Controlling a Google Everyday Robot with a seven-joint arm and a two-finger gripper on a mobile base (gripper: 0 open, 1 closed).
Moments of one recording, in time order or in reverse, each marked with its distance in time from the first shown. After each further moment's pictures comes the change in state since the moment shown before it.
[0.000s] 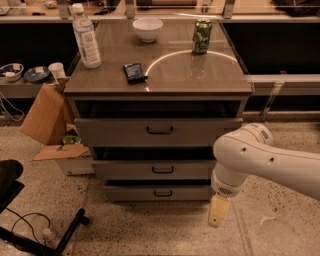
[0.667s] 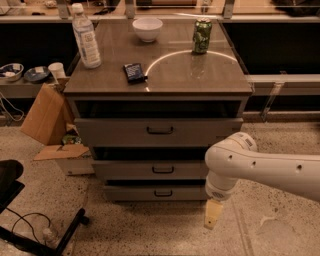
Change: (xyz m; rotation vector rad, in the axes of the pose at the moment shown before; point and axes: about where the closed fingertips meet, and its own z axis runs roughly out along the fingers) arm -0.003 -0.009 0.053 -0.021 0.035 -0.011
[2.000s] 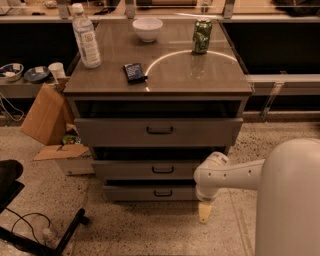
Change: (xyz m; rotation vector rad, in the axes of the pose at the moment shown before) arm -0.028 -0.074 0.167 0.085 0.013 -0.188
